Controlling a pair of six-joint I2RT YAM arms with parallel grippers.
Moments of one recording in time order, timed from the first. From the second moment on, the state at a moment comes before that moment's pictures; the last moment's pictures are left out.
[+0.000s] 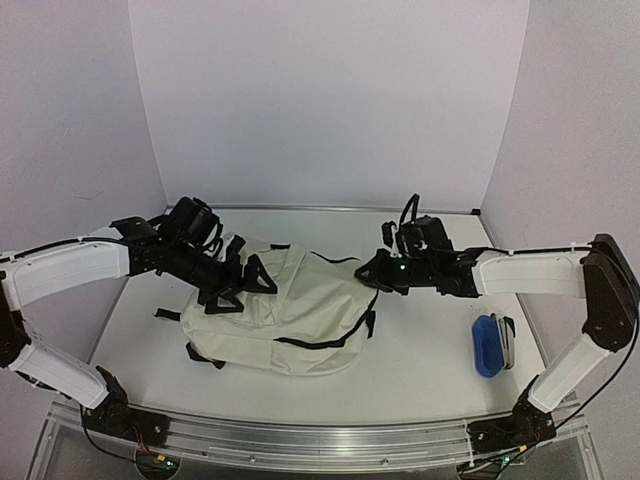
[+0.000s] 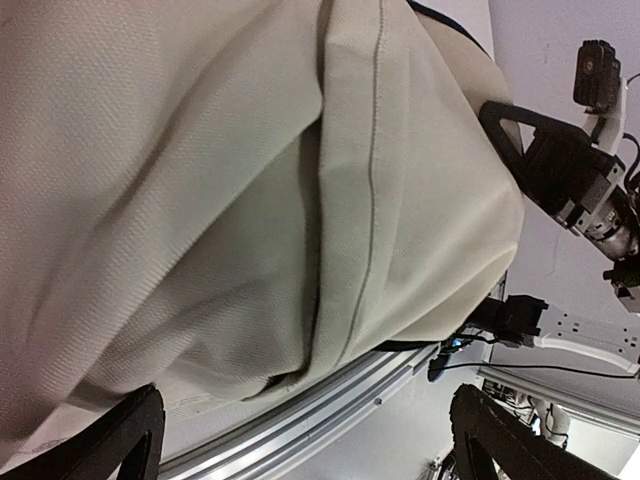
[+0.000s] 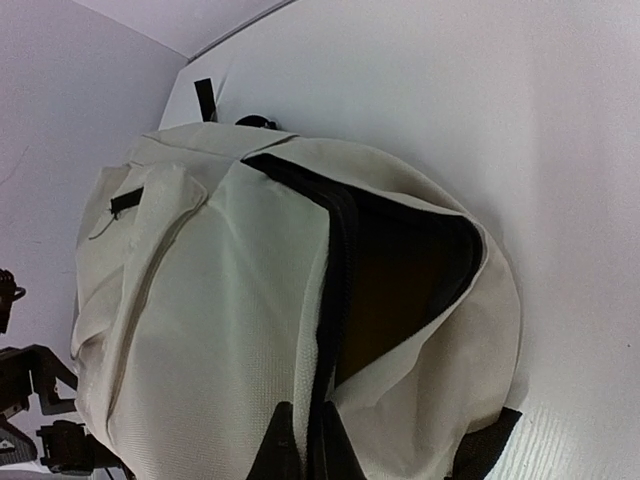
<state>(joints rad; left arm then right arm) -0.73 1.33 1.03 -0.59 0.45 -0.85 0.72 1.59 0.96 0.04 -0.16 0.79</state>
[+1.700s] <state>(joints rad) -0.43 1.38 1.03 -0.23 0.41 -0.58 1.03 1.46 0.98 -0.15 0.16 0.82</state>
